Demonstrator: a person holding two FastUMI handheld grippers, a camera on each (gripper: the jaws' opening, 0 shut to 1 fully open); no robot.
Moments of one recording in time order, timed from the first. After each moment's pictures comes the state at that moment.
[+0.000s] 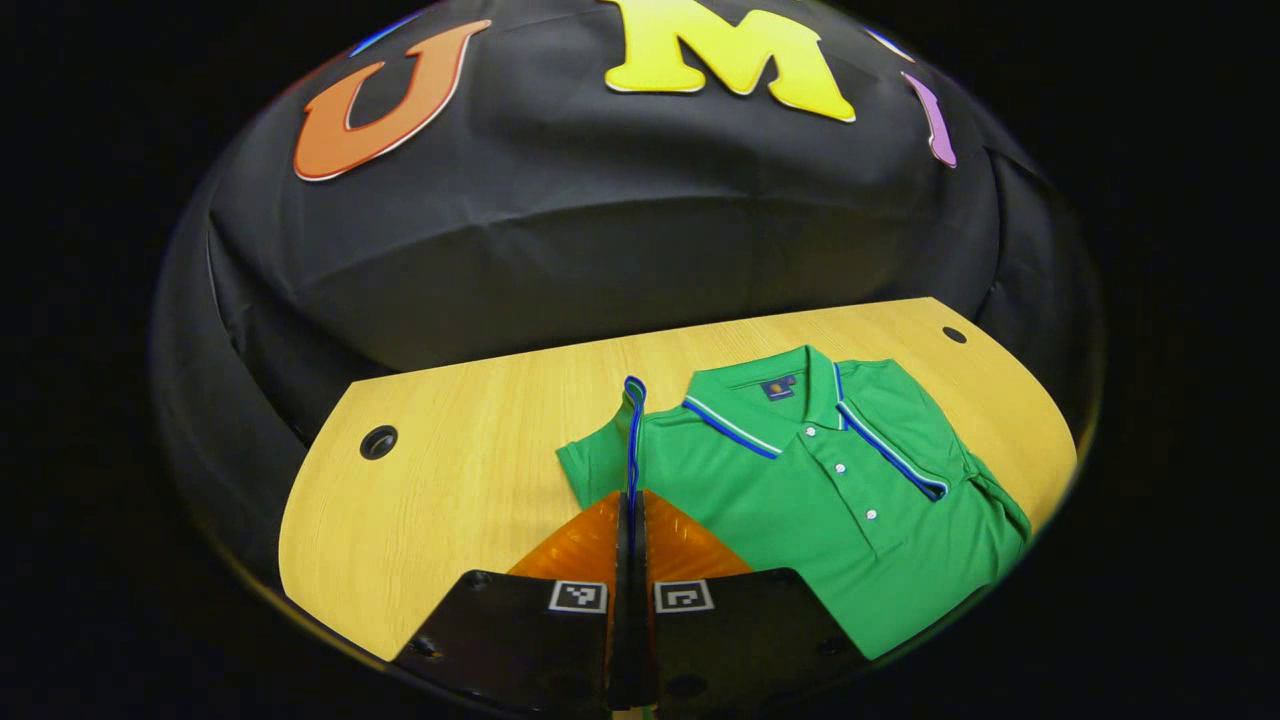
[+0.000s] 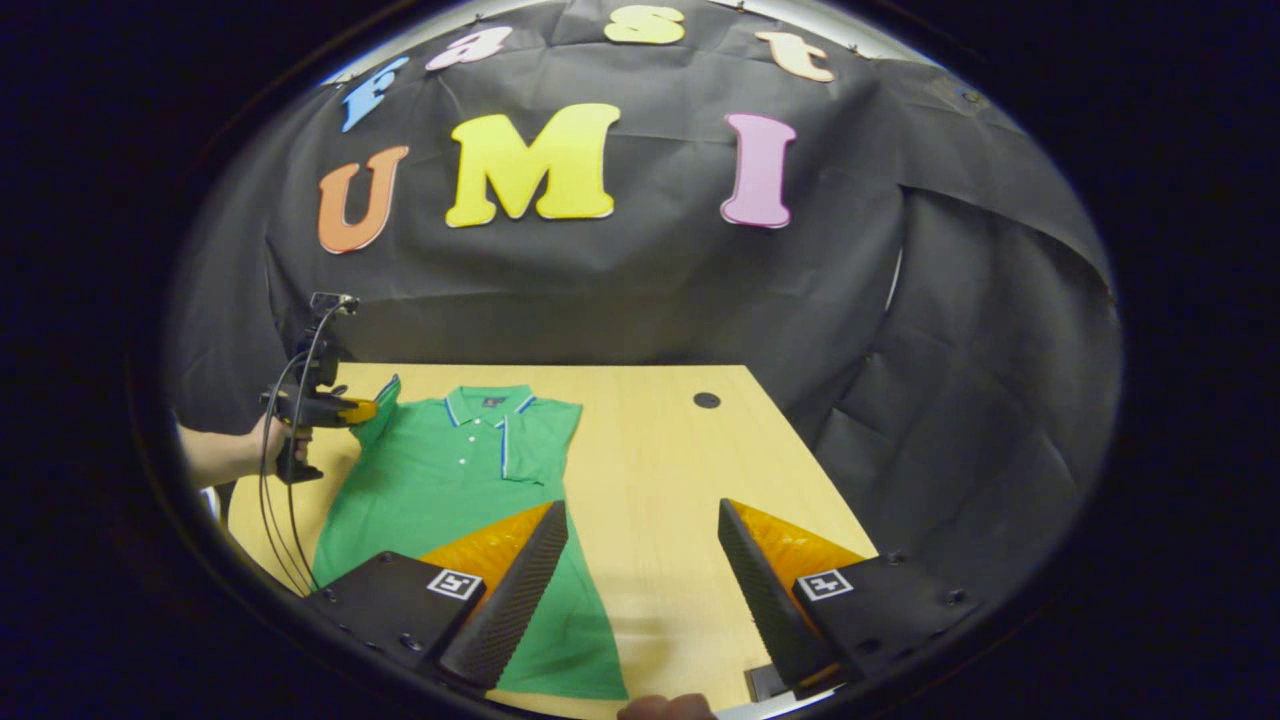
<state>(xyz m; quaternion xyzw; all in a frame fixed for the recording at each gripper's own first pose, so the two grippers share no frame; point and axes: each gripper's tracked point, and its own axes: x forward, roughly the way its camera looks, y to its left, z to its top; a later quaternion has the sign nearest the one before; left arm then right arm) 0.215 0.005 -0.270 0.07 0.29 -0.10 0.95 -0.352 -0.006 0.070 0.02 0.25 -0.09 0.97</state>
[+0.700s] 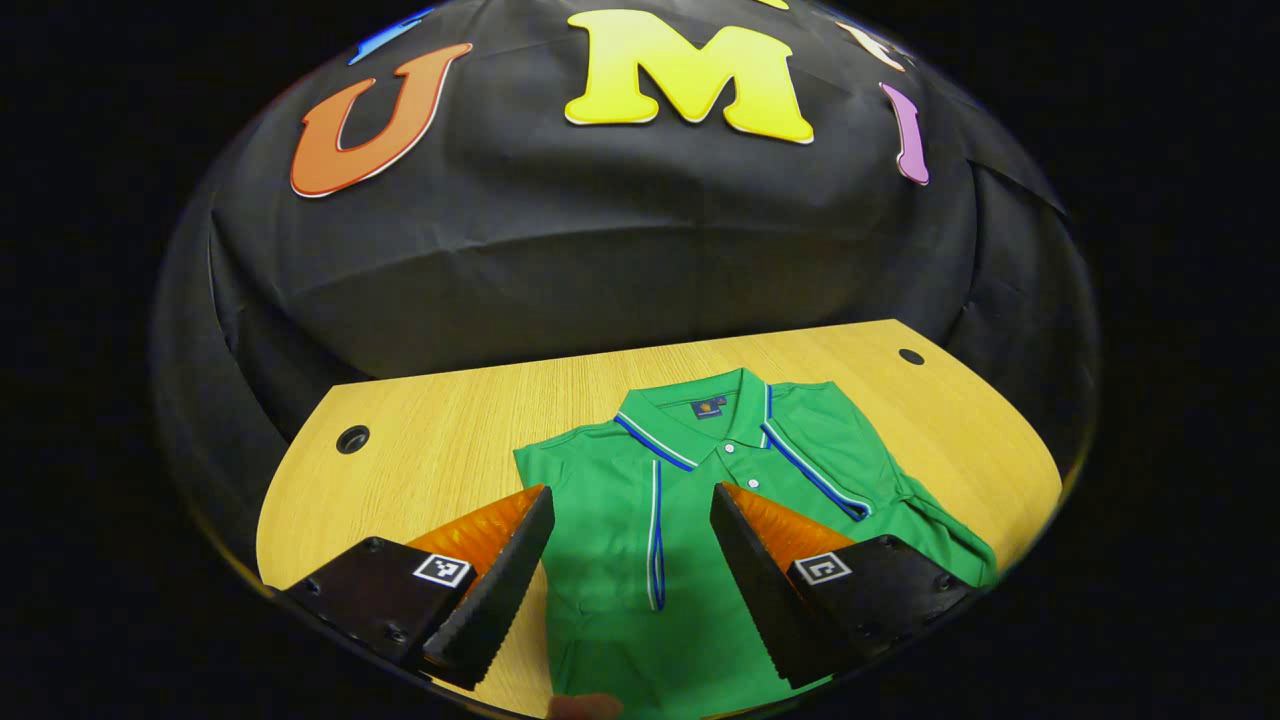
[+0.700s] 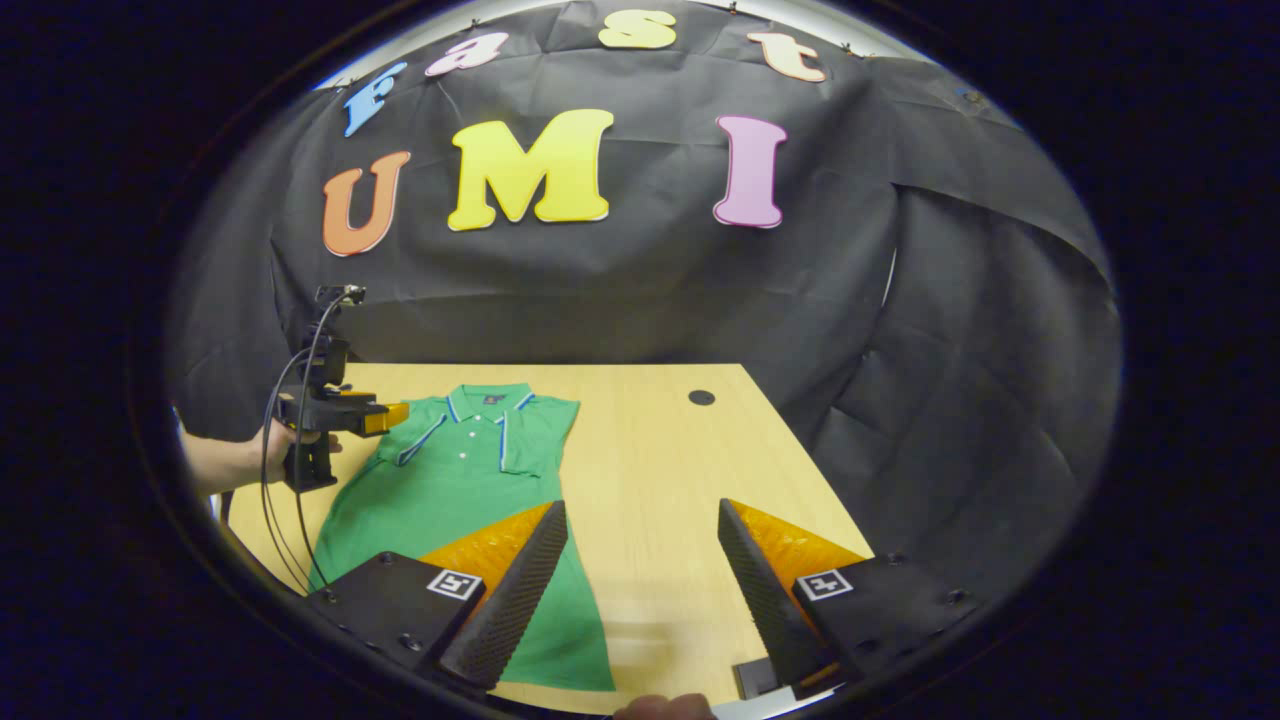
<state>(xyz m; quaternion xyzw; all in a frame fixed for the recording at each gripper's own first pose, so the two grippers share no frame) 0.167 -0.038 -0.236 0.03 0.26 -0.12 0.96 -0.362 0.000 0.071 0.02 0.24 -0.06 0.97</state>
